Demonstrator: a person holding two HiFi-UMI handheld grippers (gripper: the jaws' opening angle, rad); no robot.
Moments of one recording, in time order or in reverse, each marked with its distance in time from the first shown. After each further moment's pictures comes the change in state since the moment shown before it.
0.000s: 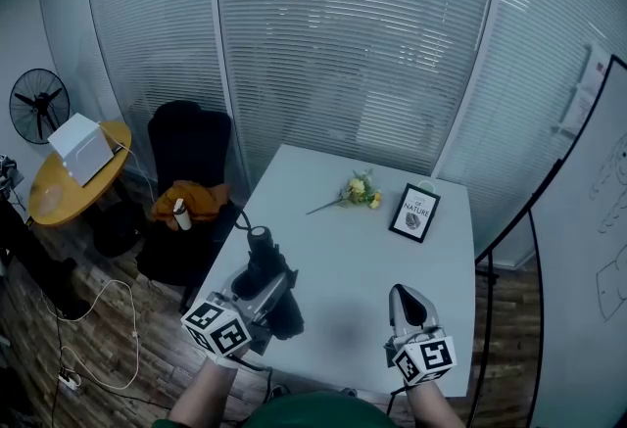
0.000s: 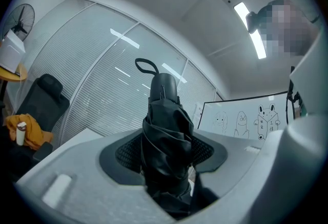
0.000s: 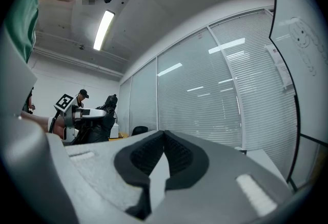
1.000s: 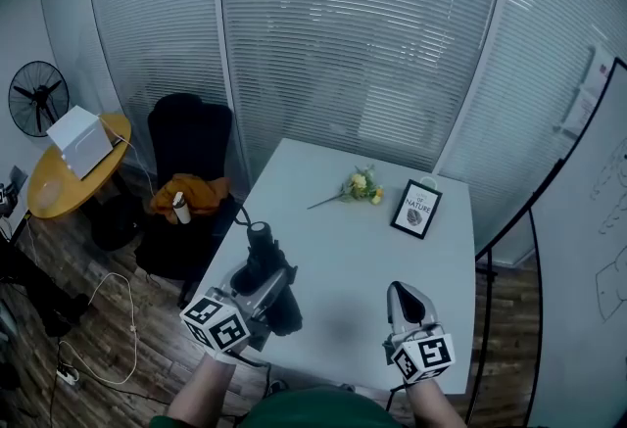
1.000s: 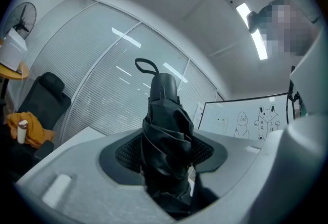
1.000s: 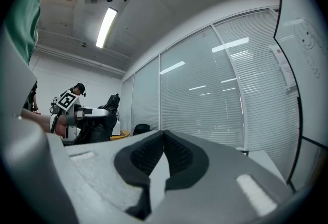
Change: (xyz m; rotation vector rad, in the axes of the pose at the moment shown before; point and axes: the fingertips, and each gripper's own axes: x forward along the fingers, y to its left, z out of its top) left arm -0.005 0.011 -0.003 -0.014 0.006 0.004; right arm 0.006 0.012 -0.004 -0.023 0.021 0.018
